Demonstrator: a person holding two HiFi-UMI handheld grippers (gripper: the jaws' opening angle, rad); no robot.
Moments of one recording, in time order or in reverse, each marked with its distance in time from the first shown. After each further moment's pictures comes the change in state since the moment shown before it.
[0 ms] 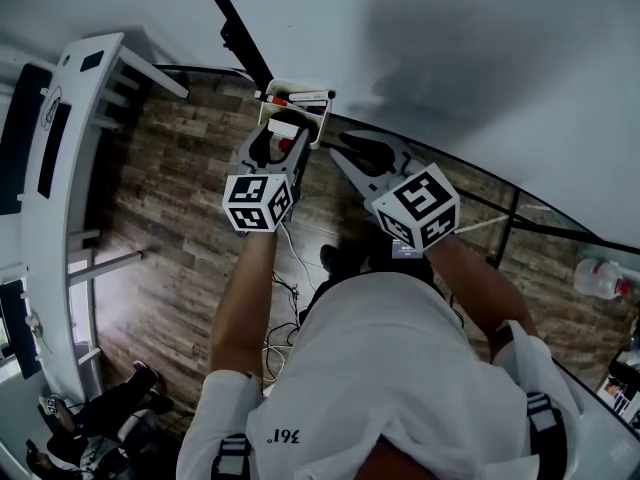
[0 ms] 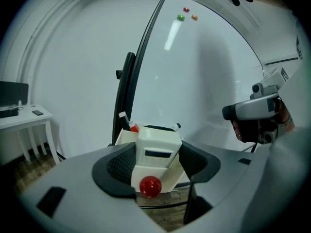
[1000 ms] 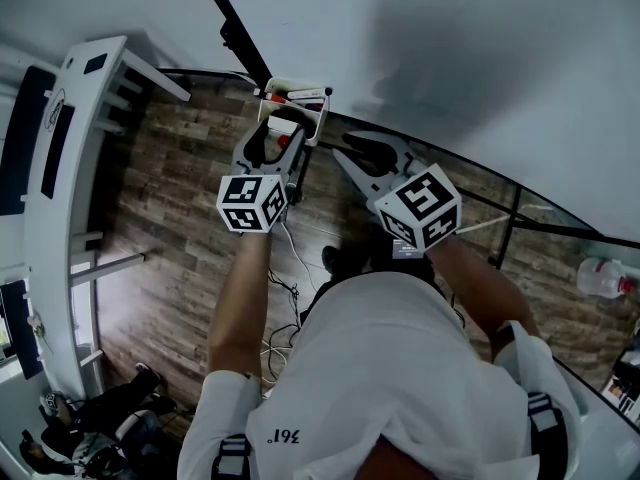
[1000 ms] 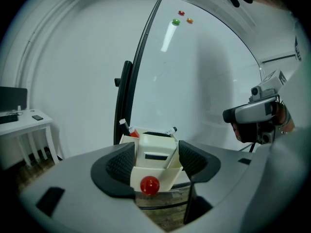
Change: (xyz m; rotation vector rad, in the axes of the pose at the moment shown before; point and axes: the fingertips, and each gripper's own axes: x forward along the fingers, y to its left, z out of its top) left arm -0.015 -0.005 0.009 0.031 -0.009 -0.006; right arm -0.017 0.005 -0.001 -0.006 -0.013 -0.010
